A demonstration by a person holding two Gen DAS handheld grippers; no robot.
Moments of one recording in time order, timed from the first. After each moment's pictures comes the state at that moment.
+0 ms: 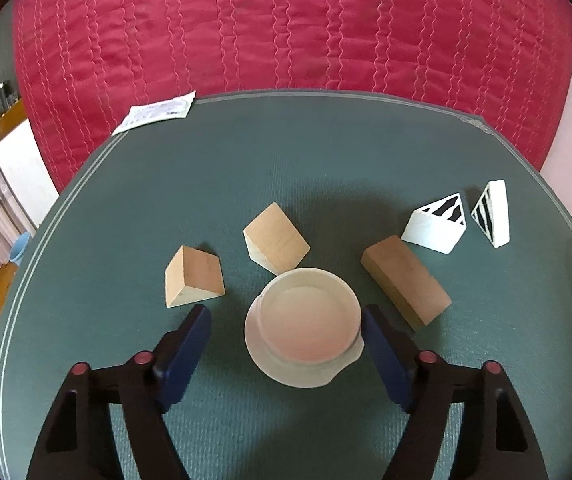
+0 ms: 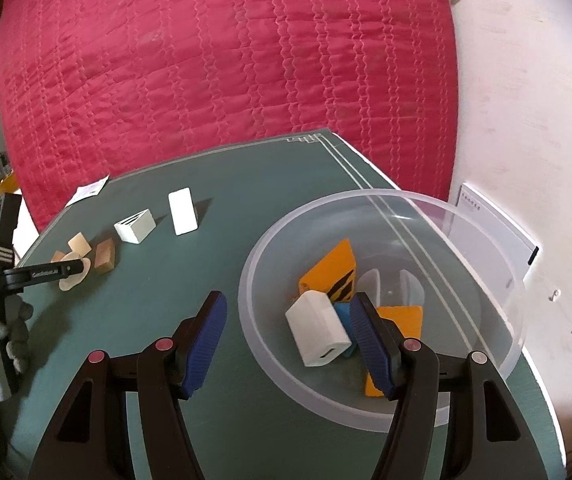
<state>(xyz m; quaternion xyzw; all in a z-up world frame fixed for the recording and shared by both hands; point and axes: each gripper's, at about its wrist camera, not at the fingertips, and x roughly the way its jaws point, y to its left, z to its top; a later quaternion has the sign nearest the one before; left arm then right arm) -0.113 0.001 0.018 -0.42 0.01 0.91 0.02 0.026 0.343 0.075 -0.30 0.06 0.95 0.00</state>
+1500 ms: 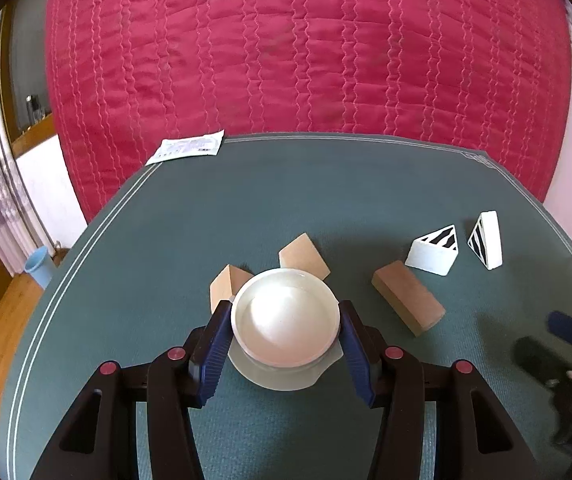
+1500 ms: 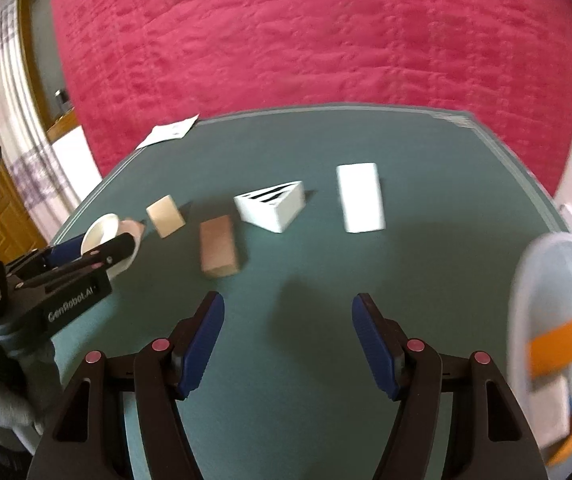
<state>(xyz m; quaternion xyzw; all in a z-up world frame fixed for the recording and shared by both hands) -0.081 -0.013 0.041 -0.35 0.01 0.94 -0.01 -0.073 0.190 0.063 -0.37 0.01 0.92 -0.15</state>
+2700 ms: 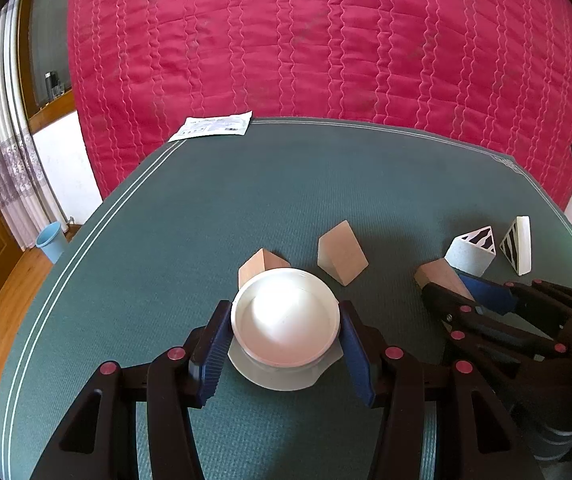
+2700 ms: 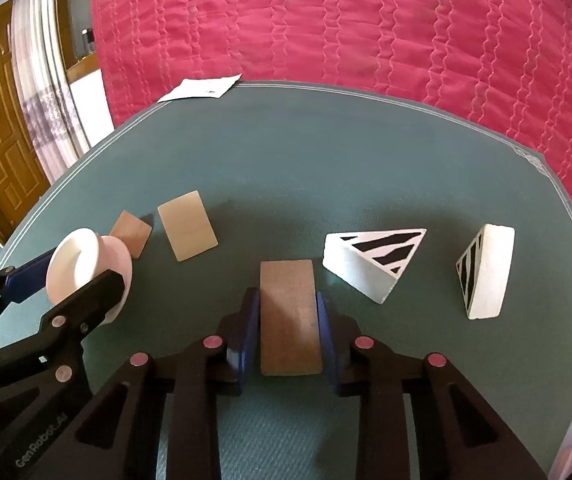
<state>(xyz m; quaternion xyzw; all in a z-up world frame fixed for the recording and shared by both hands) -0.088 -0.030 0.032 -0.37 -0.01 0.93 -0.05 -0.144 0.102 0.038 -0.40 -0.08 0.90 -0.18</state>
